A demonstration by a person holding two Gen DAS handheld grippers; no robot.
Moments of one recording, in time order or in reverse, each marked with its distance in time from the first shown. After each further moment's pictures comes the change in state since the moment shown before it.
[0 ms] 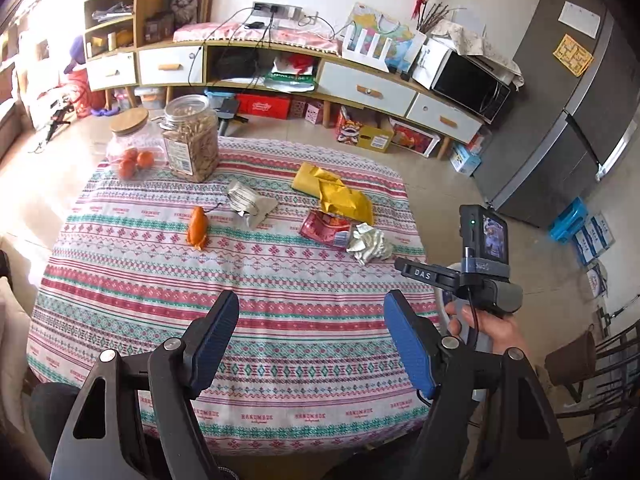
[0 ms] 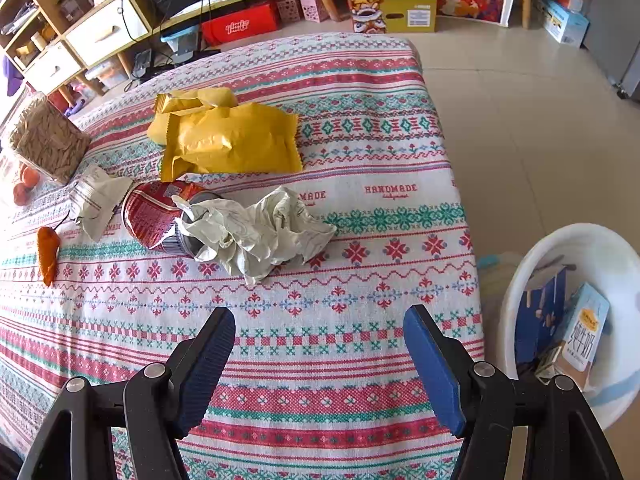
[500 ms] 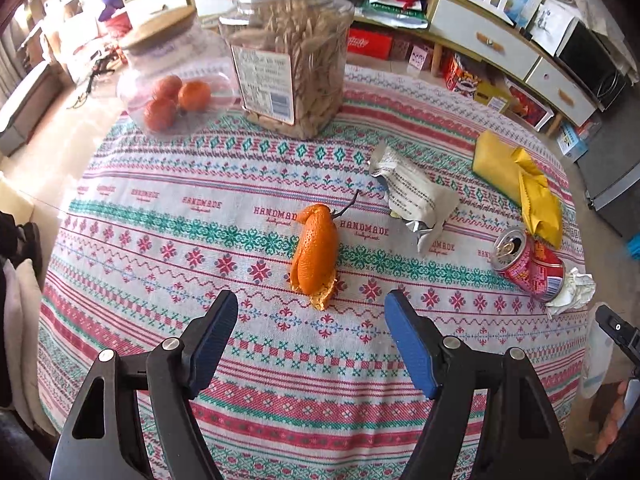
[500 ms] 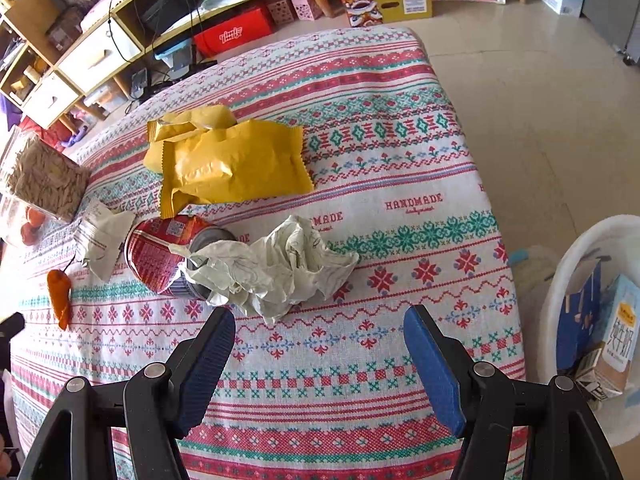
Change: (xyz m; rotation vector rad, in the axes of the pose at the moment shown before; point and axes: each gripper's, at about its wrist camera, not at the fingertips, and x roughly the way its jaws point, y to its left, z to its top) left arm 0.224 0.156 0.060 -0.112 0.241 0.242; right arm 0.020 -0.006 0.021 0.131 0.001 0.096
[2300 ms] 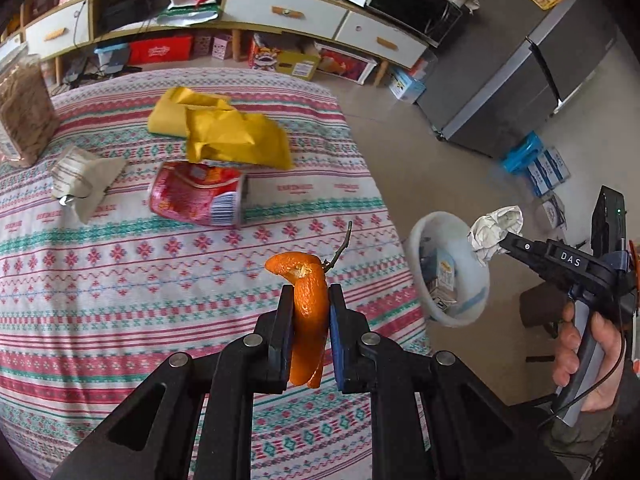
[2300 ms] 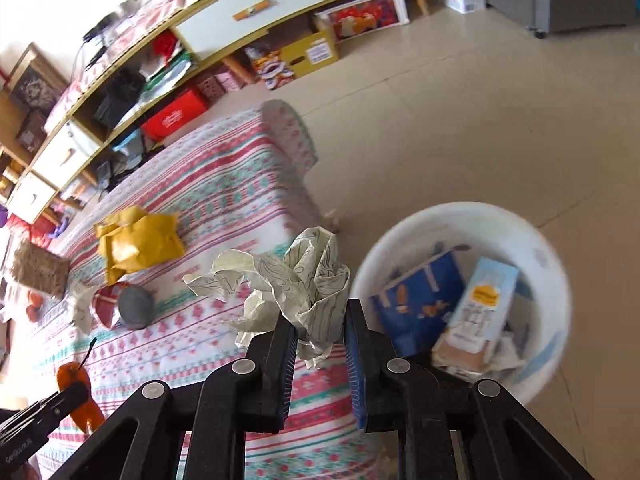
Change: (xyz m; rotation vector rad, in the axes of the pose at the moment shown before) left arm -0.059 -0.223 -0.094 0.325 0.001 -0.472; right arm -0.110 -0.155 -0.028 0.230 -0.155 -0.059
